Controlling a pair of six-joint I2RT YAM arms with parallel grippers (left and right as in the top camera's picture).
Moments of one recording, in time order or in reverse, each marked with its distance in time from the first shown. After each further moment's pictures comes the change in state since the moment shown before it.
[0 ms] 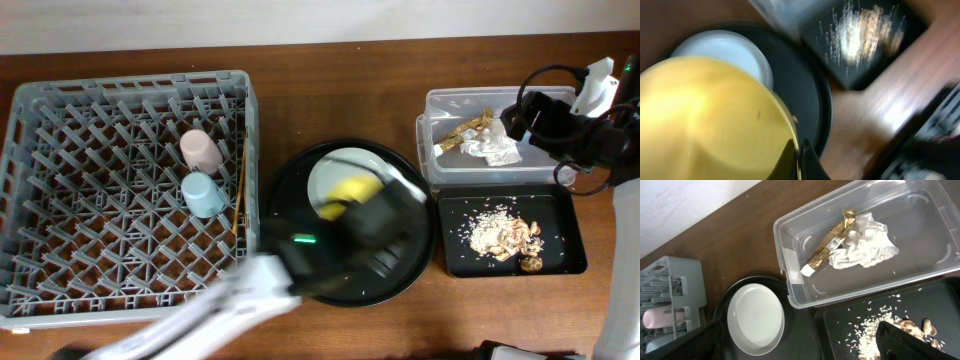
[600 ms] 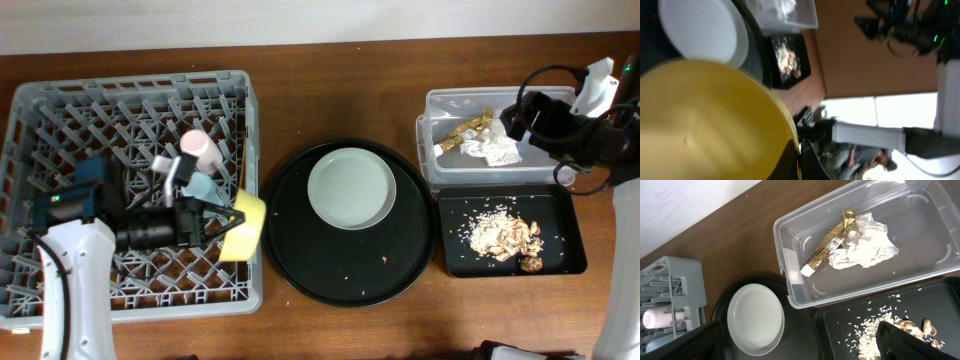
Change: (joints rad) left arm 1.273 -0.130 -0.306 -0.577 1.286 0.734; right arm 0.000 0.000 0.000 0.000 0.000 0.000
